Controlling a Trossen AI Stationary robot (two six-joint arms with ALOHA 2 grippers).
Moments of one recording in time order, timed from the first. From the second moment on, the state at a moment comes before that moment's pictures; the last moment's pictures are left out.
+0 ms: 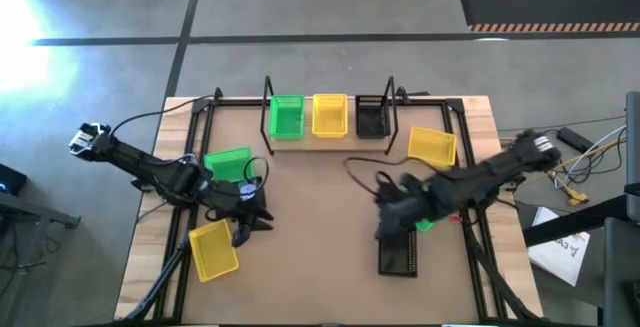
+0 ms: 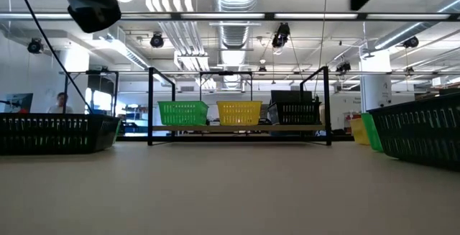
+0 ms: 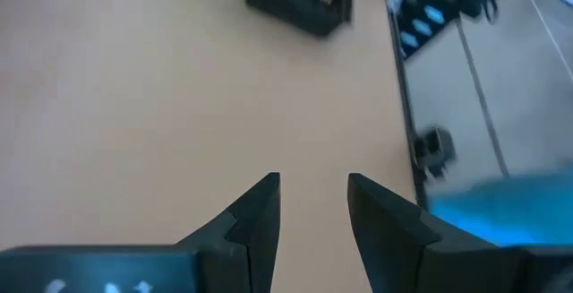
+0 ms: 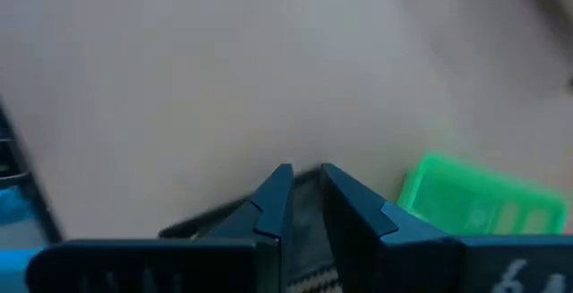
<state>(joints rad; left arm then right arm) -0.37 1.00 0.79 -0.41 -0.03 -0.60 0.41 1.50 1.41 -1.13 0.21 0.87</state>
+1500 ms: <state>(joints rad) -0.44 1.40 0.88 0.14 -0.59 -0.87 0.89 1.52 1.04 -0.58 0.18 0.90</state>
